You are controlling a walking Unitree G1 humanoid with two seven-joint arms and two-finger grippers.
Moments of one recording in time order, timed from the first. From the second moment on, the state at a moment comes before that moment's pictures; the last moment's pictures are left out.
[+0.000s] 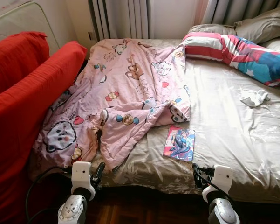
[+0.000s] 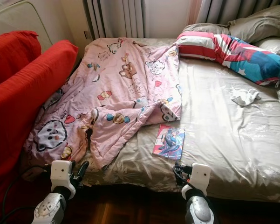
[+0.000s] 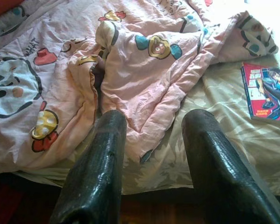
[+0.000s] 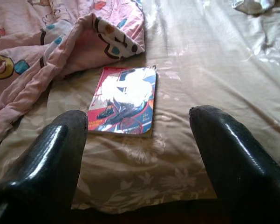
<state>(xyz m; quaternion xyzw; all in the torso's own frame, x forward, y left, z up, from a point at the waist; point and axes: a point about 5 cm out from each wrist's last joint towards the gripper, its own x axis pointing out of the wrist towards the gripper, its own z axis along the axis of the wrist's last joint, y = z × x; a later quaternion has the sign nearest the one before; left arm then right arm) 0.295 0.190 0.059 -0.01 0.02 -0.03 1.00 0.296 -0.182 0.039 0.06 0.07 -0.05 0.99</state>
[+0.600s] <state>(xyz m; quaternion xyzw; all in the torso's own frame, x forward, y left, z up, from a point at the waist) 0.292 0.188 0.055 -0.01 0.03 -0.03 1.00 0.285 -0.181 0.030 0.04 0.07 -0.03 1.00</state>
